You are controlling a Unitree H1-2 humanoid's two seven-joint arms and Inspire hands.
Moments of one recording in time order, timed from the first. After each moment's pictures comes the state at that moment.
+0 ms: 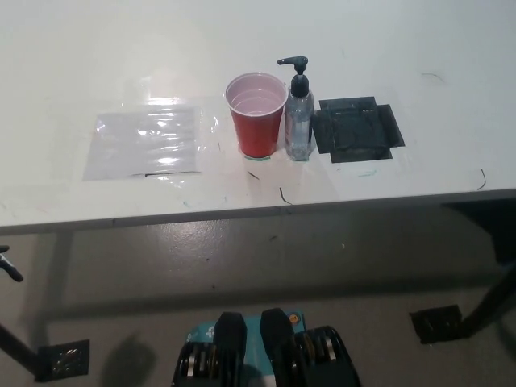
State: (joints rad) left_arm -0.13 0.76 0.05 -0.13 0.11 0.45 -0.35; right_arm -0.24 -0.20 -0.33 0.06 -0.02 0.14 -0.13
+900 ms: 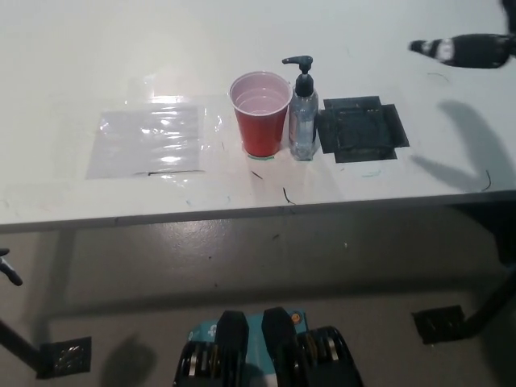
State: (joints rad) left_arm -0.14 0.74 0.09 -0.14 0.19 0.45 -0.45; right_arm -0.85 -0.46 0.22 -0.04 -0.25 0.34 0.12
